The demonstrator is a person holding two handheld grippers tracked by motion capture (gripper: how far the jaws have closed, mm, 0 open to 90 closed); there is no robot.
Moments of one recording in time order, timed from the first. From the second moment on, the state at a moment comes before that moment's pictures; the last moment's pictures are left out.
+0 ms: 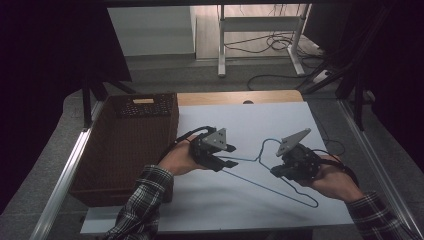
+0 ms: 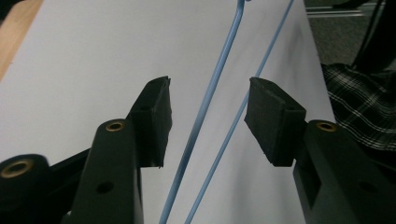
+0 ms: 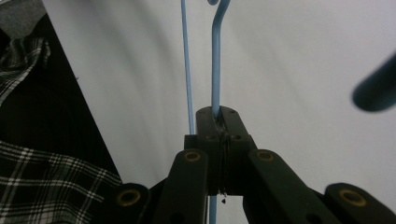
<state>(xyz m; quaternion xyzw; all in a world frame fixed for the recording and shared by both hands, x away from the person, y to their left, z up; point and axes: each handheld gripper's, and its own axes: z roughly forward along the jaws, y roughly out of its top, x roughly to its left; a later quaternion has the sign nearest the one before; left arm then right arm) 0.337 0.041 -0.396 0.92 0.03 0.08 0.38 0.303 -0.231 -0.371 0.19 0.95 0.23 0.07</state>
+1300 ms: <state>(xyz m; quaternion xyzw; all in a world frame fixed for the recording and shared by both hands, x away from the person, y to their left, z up) 0.349 0.041 -0.395 0.93 0.00 0.00 0.38 0.306 -0.234 -0.364 0.17 0.96 0.23 0.07</state>
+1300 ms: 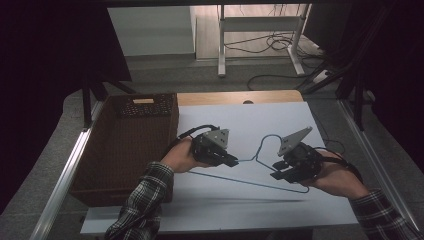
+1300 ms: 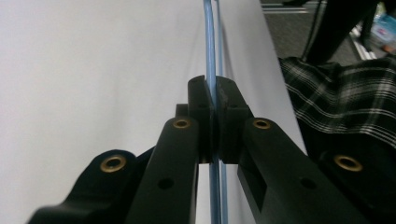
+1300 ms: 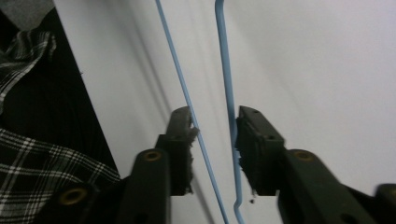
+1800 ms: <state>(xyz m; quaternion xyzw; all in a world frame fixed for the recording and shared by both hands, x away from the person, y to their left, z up) 0.355 0.058 -0.381 0.91 0.08 0.05 0.40 0.305 -0.244 -0.354 0.20 0.94 0.26 0.10</state>
